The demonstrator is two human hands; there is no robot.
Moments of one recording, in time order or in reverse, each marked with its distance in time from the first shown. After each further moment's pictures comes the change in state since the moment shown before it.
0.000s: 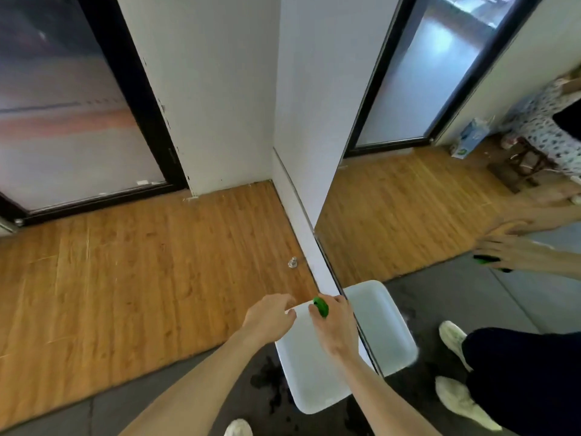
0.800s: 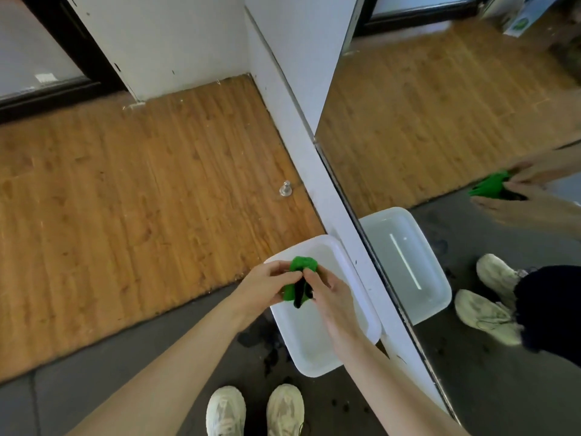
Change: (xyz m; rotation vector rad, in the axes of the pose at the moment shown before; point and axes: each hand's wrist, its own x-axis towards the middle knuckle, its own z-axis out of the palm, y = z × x) left_hand 0.180 -0.111 0.173 -1.060 -0.224 -0.330; right_hand 0.096 0.117 0.166 0.789 -0.181 0.385
